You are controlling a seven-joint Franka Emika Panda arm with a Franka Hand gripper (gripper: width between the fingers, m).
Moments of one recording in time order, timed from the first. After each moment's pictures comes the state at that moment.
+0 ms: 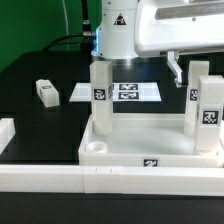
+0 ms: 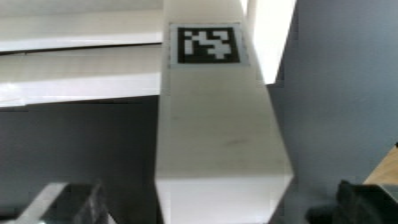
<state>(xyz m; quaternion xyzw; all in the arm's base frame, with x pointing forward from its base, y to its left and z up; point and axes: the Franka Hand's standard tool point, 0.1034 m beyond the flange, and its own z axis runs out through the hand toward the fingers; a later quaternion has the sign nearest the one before) 0.643 0.093 0.135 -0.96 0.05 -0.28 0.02</state>
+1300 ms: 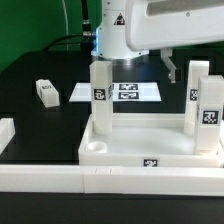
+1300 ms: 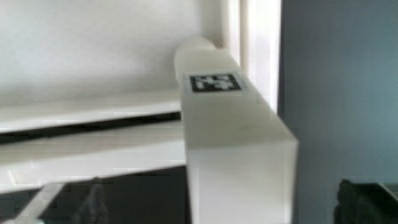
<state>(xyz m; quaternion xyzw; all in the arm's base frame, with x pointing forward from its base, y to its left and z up) 0.640 0.083 0.131 -1.00 0.07 -0.02 0.06</state>
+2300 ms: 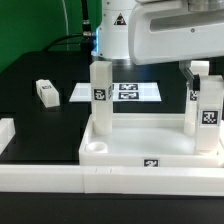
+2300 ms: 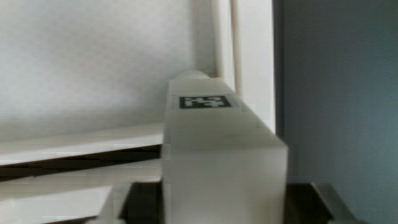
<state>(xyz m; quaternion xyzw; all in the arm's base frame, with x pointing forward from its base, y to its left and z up) 0.645 0.090 0.126 -0.99 0.08 0.01 0.07</state>
